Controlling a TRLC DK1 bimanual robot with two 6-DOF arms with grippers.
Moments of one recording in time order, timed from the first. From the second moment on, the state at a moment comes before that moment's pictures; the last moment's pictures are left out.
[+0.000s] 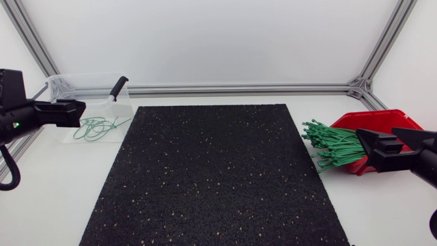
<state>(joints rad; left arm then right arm) 0.09 0.94 0.69 -0.19 0.11 0.07 -0.16 0.48 0.49 -0.38 -0.20 -0.05</state>
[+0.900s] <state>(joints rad) 0.04 0.34 0.18 0.02 0.07 0.03 -0.01 0.08 0.04 -0.03 0.00 -0.02</state>
